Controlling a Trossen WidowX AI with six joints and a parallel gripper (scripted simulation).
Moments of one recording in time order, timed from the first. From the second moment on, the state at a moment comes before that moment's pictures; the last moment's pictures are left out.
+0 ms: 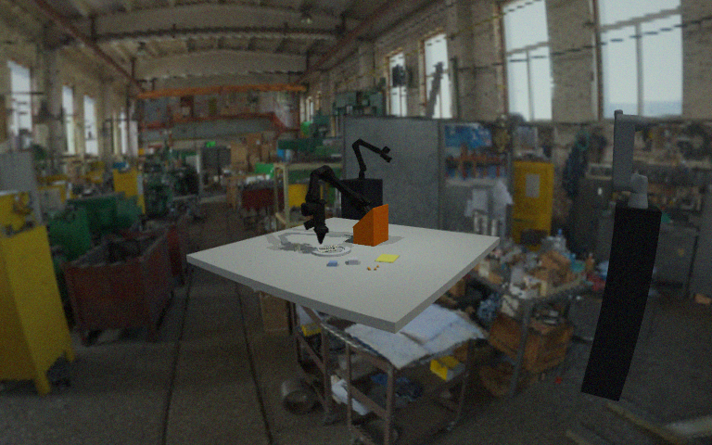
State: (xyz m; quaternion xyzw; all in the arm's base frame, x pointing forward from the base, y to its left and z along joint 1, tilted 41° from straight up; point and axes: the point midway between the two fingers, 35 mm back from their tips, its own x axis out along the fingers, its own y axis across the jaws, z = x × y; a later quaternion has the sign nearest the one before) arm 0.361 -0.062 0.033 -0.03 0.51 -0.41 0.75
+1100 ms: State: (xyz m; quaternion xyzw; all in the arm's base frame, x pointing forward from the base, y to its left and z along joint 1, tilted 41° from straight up) arm 0.363 -0.081 0.013 -0.04 0.52 -0.41 0.75
